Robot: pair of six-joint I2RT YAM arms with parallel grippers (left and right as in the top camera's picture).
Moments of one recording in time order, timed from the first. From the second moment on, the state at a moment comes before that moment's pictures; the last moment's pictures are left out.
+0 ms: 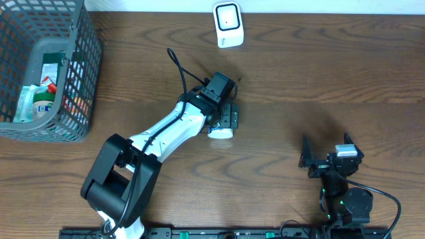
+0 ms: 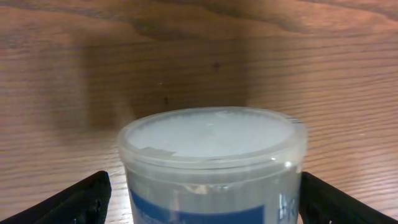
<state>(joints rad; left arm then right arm) -0.59 1.85 1.22 -0.57 0.03 -0.53 0.01 0.01 0.01 -0.07 -0.04 -0.04</state>
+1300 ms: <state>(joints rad) -0.59 1.79 1.22 -0.74 -0.11 -0.53 0.01 0.01 0.01 -0.07 -0.04 -0.04</state>
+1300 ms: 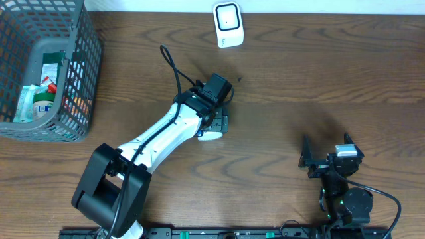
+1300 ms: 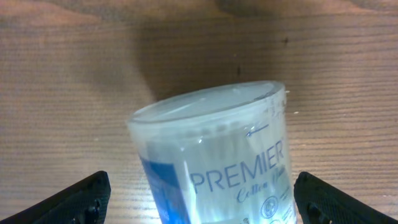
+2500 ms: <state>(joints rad) -0.59 1.78 1.22 -0.75 -0.11 -0.57 0.01 0.01 0.01 -0.07 -0.04 -0.04</state>
